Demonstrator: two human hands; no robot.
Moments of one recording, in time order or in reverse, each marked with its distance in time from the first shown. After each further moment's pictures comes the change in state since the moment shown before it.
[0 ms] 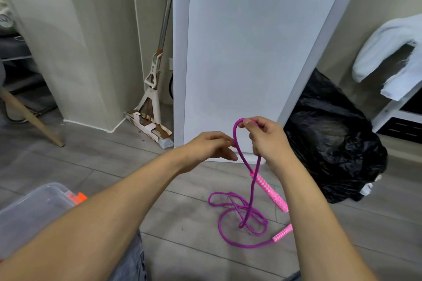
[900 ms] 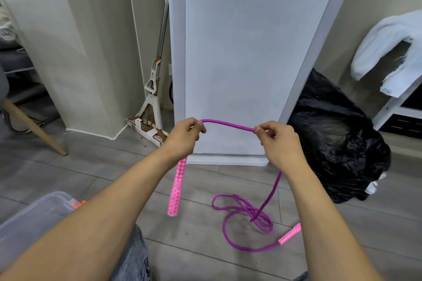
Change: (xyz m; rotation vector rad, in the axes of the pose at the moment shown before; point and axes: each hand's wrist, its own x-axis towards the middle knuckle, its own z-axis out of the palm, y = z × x) left_hand 0.004 -0.002 -0.042 0.167 0.503 0.062; right_hand -0.007 0.004 -0.024 -0.398 0.141 -0.083
